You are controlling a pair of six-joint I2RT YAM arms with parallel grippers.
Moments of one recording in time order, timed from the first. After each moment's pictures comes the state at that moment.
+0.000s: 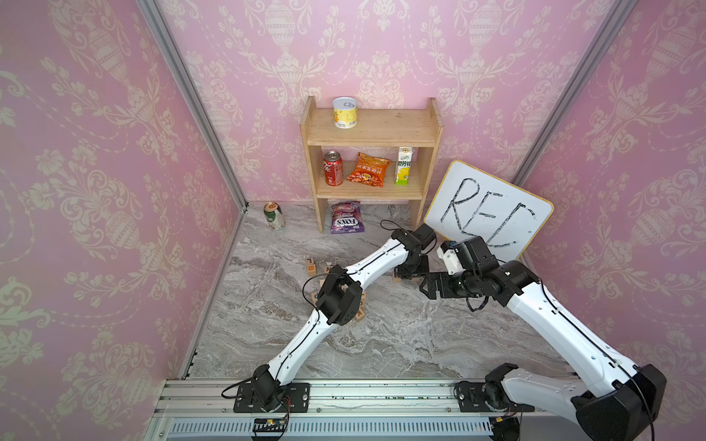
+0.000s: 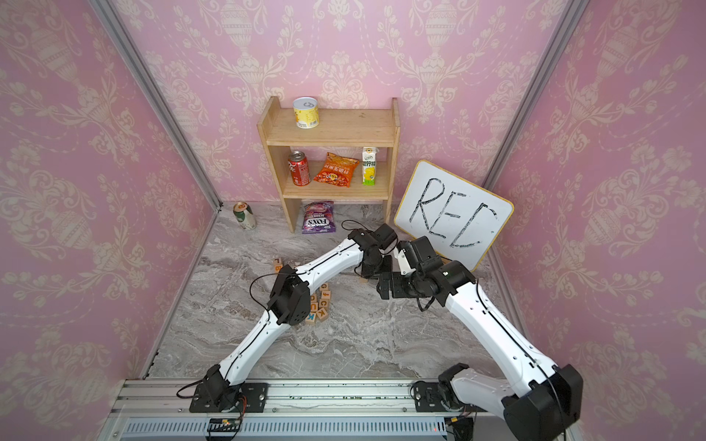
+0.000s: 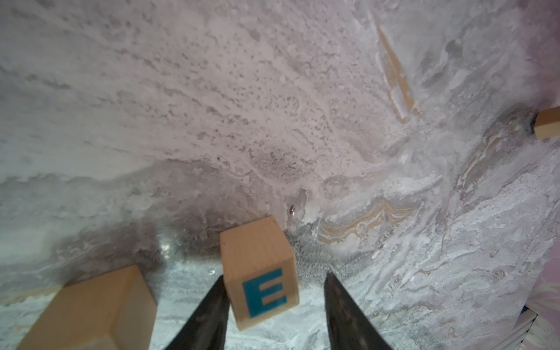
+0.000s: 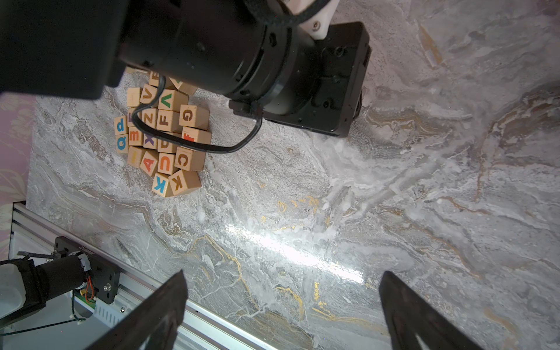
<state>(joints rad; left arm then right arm) -0.81 2.63 2.52 -1.13 0.17 -0.80 0.43 1.15 1.08 -0.96 -0.15 0.36</state>
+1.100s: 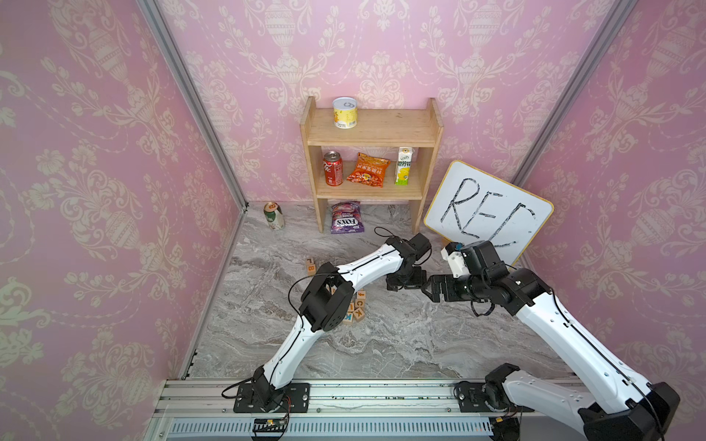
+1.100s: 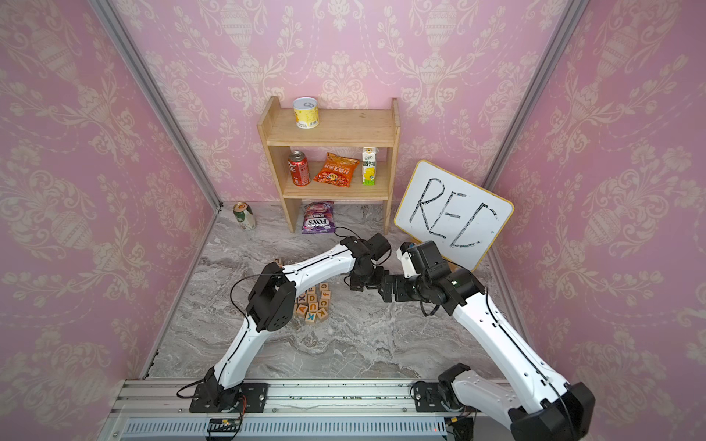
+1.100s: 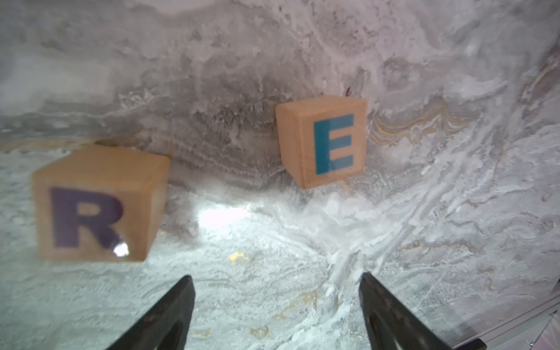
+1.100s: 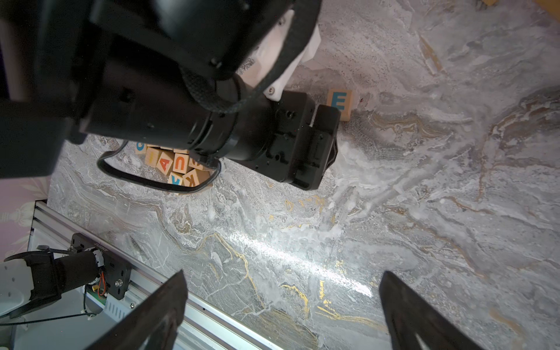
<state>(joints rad) -0.84 2.32 2.02 -1.01 0.16 -0.80 0.43 1.06 1.05 -0.95 -0.17 0.37</state>
